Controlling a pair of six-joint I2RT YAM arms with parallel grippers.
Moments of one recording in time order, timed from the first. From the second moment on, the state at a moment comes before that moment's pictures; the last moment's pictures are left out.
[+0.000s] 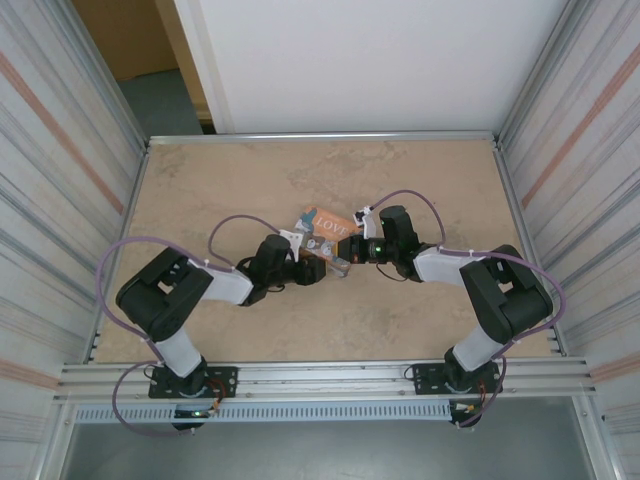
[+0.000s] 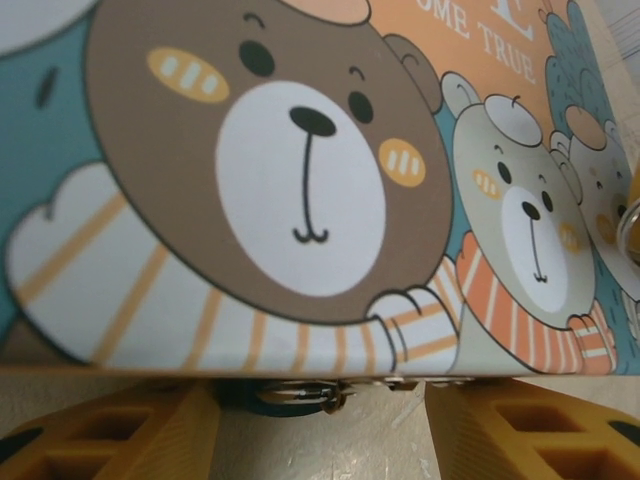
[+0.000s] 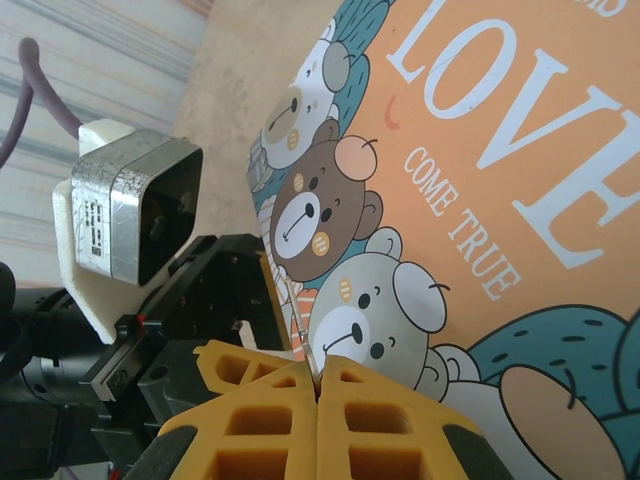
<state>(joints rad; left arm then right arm) -0.69 1.70 0.57 0.52 0.24 -0.55 0.50 1.61 0.67 0.34 -0.65 0.62</state>
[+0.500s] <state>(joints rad) -0.72 1.73 0.59 0.53 0.24 -0.57 0.50 1.61 0.67 0.34 -0.64 0.62</state>
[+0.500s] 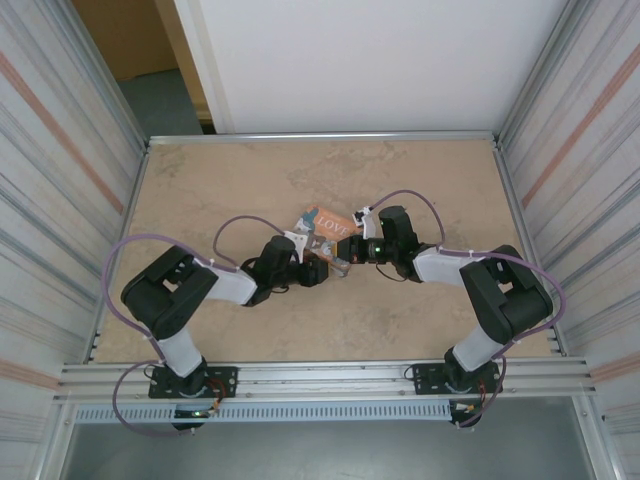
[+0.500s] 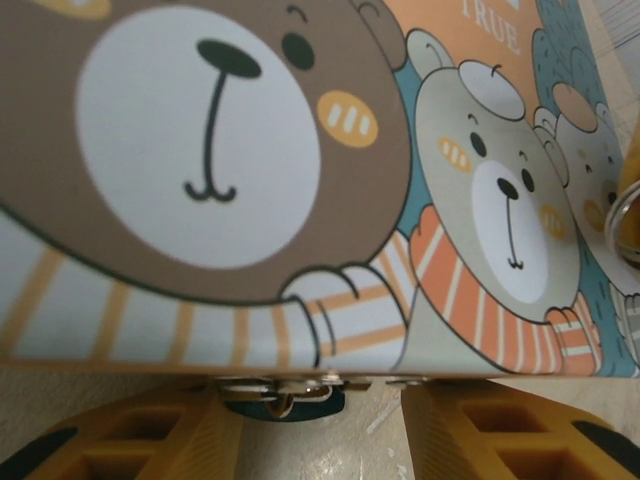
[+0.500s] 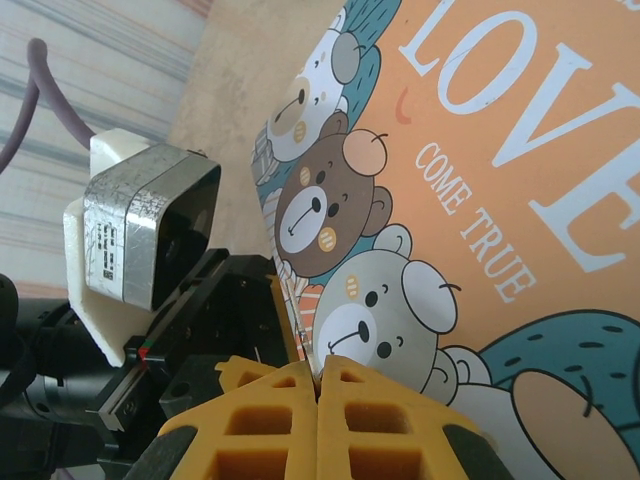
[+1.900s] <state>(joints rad) -0.80 1.56 0.66 0.31 0.20 -0.74 0.53 1.08 0.51 -0.04 -0.46 0.43</state>
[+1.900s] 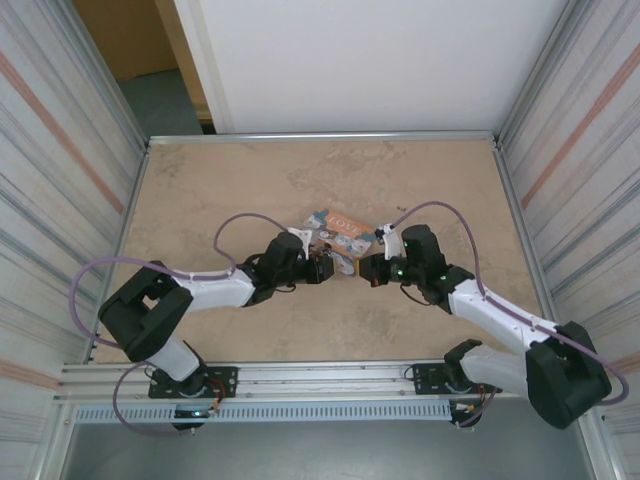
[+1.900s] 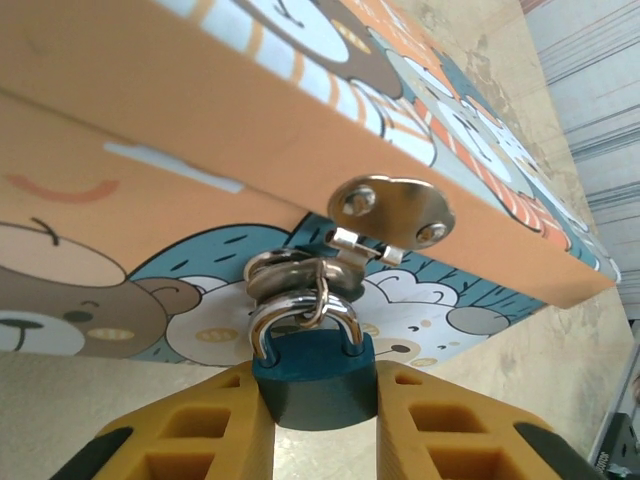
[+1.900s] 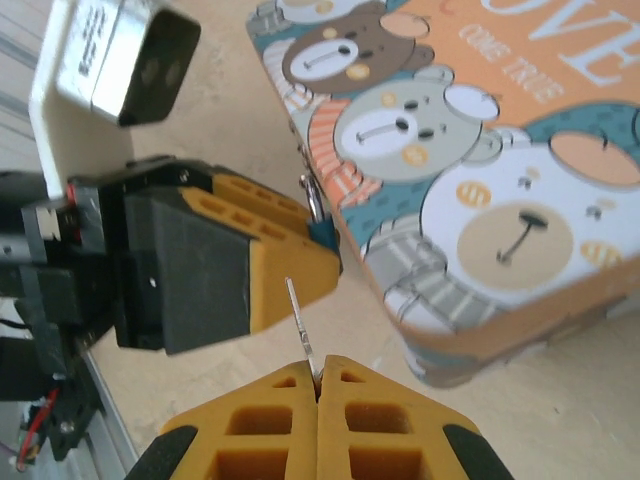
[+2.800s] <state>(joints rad) -0.83 1.63 0.75 0.25 0.27 -0.98 0.88 0.98 0.26 0.14 0.02 0.41</state>
